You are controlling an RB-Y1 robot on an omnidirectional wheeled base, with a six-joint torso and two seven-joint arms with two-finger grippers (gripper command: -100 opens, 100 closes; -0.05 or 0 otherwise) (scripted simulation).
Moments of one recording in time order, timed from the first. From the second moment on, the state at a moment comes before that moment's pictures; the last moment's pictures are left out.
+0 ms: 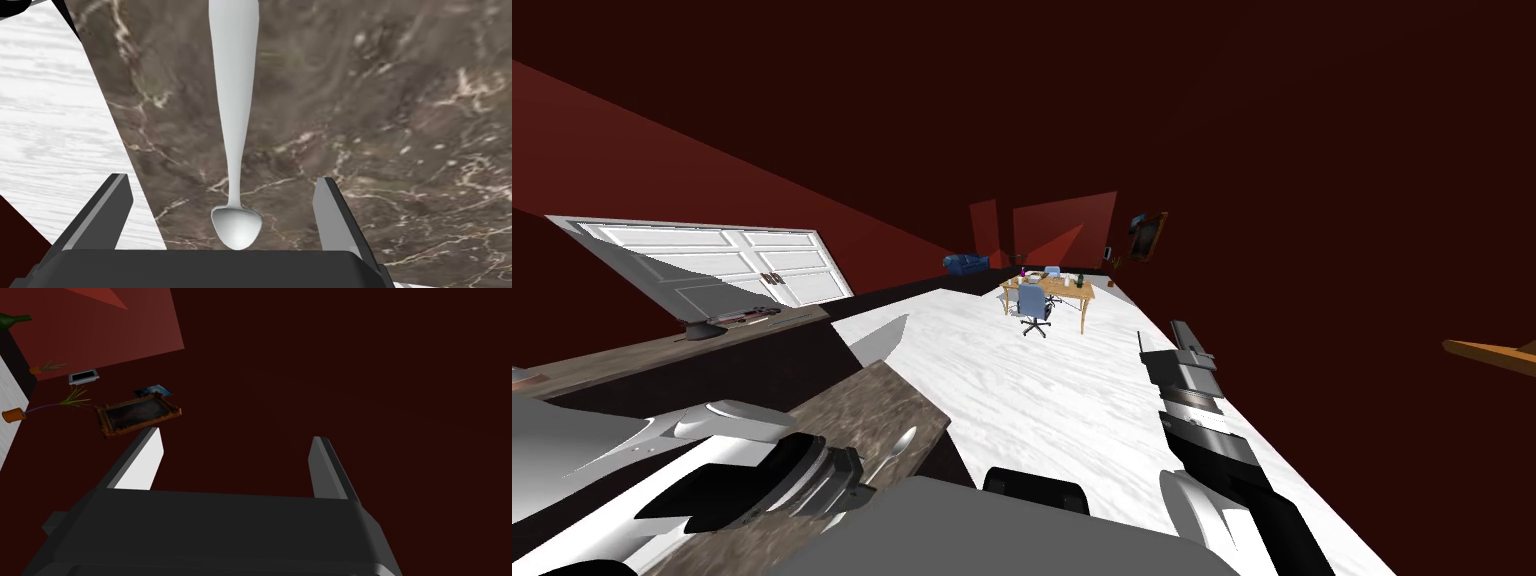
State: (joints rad) left arm 0.93 2.08 -0.37 -2.04 0.08 -0.13 -0.14; right arm 0.53 -0.04 -0.03 -2.33 -0.12 -0.35 -0.07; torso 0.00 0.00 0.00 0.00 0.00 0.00
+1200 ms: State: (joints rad) left arm 0.93 2.02 -0.46 -2.01 0.06 -0.13 -0.16; right arm 0.53 -0.04 -0.03 -2.33 -0.12 -0.35 -0.07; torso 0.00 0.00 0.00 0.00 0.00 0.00
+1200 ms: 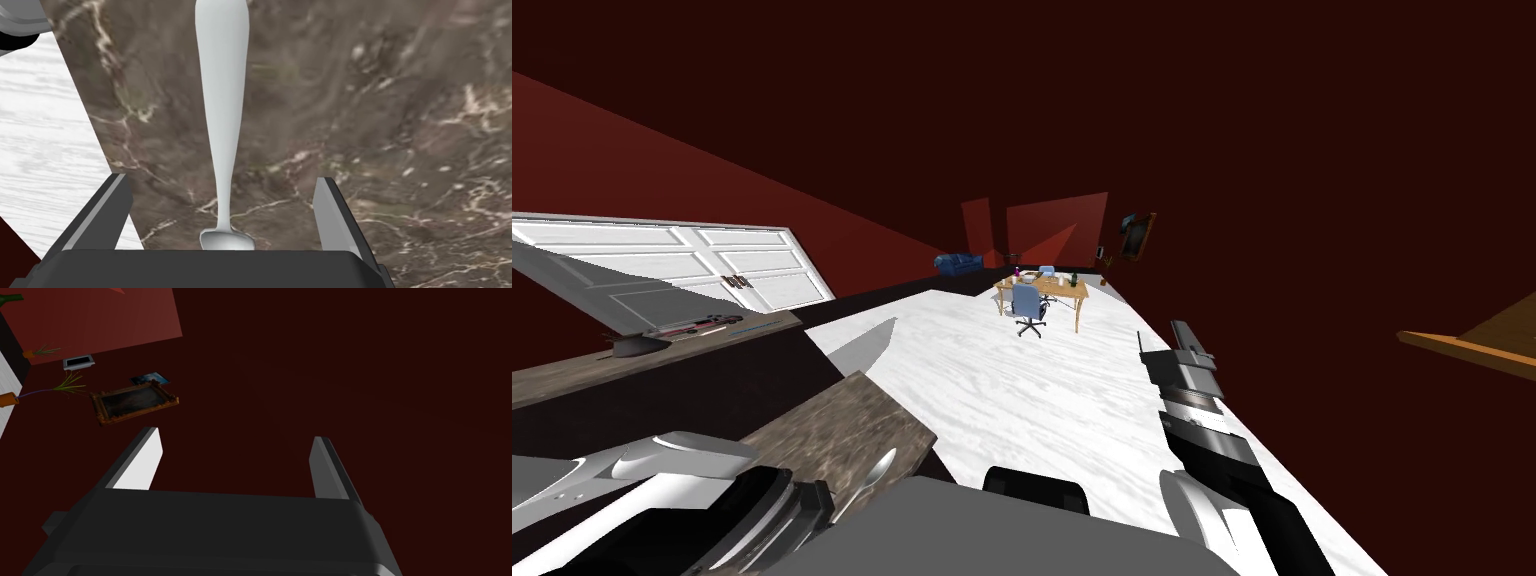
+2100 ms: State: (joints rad) left arm 0.94 1.98 -0.47 -1.99 0.05 -0.13 -0.17; right arm 0.53 -0.04 -0.03 -2.33 -0.12 -0.35 -0.07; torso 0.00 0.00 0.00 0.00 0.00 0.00
